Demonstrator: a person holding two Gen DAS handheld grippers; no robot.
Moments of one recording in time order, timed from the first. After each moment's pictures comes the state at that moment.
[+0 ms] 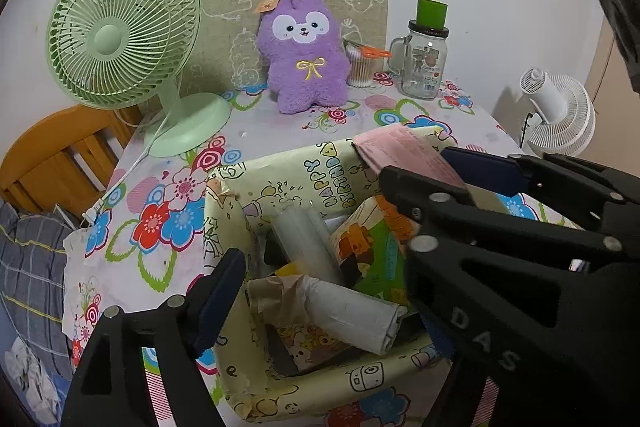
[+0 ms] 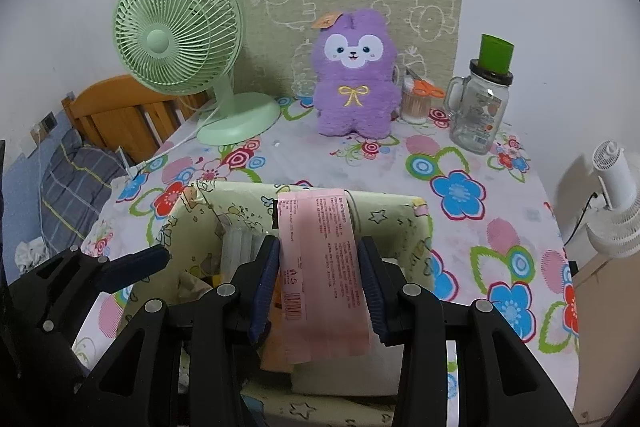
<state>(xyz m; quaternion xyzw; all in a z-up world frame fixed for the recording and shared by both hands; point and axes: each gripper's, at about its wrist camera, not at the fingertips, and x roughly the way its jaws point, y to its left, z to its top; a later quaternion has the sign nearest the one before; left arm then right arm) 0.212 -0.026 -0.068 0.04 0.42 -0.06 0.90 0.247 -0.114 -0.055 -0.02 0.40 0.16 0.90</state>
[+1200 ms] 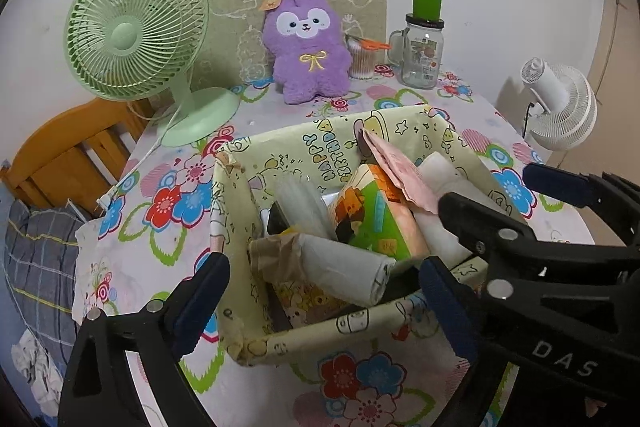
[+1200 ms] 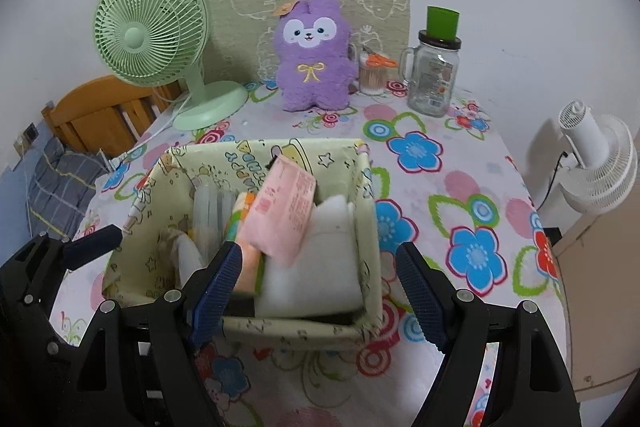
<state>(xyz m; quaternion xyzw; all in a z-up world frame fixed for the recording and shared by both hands) 0.182 -0.031 -0.069 0.05 0.42 -0.04 0.90 0.205 -0.151 -0.059 0.00 0.42 0.11 0.90</state>
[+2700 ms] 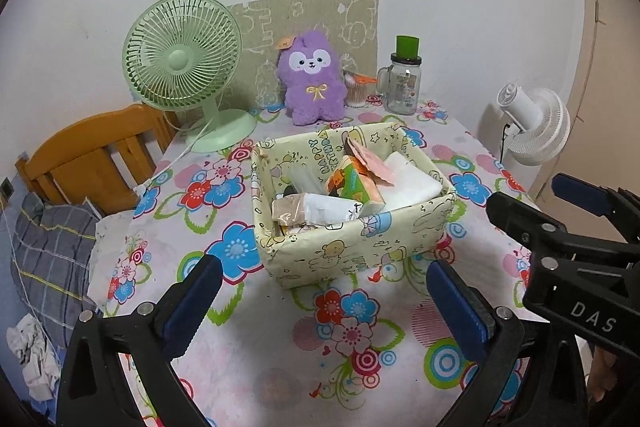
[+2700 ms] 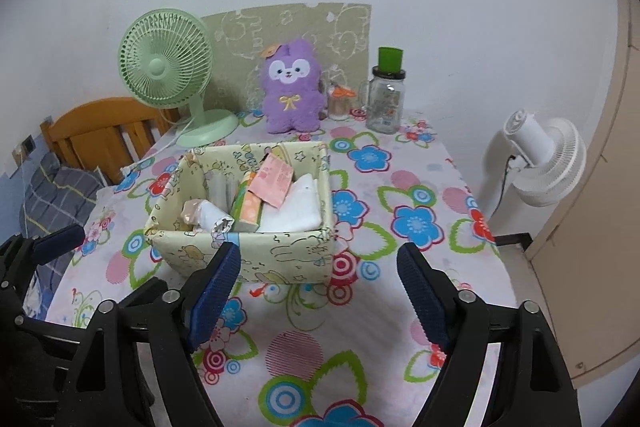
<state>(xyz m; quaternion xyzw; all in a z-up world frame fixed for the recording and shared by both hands) 0.077 -0.023 -0.028 0.04 0.36 -0.04 0.93 0.091 -0.176 -0.015 0.00 0.35 0.06 0.93</state>
